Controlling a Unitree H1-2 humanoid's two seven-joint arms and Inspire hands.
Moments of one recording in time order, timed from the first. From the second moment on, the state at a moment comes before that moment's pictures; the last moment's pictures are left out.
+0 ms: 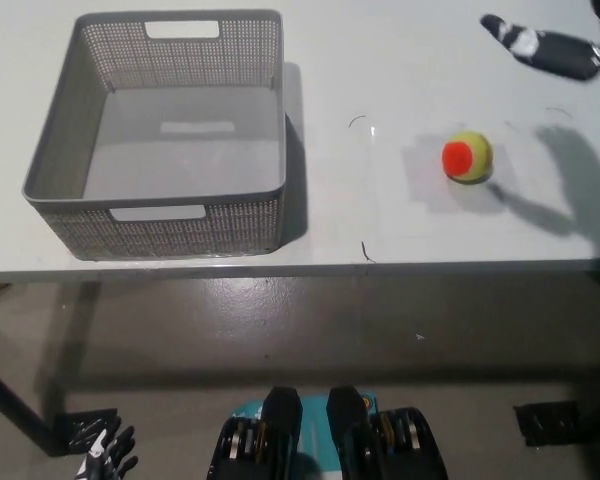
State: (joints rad) left_arm 0.32 0.13 0.03 -0.03 -0.06 -0.27 -0.09; right_arm -0.87 -0.39 0.12 0.12 -0.53 0.22 0.17
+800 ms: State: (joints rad) left_arm 0.34 0.11 0.03 -0.01 -0.06 -0.28 -0.10; right_arm -1.12 -0.27 0.34 0.86 -0.57 0.27 0.20
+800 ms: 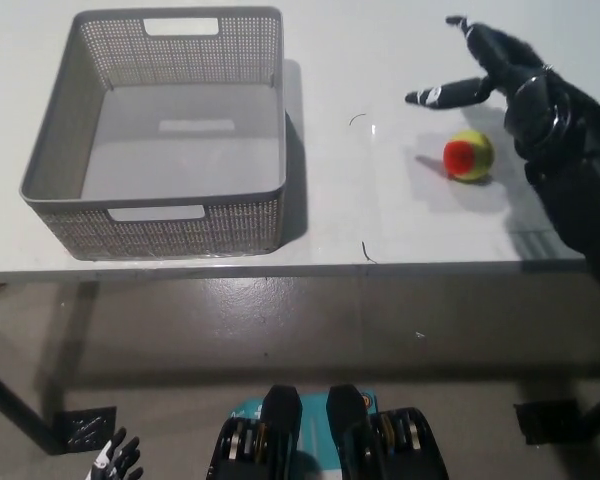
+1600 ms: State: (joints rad) left_arm 0.31 0.12 0.05 -0.01 -0.07 -0.28 -0.10; right_arm -1.24 -0.24 0.37 1.29 -0.56 0.20 0.12
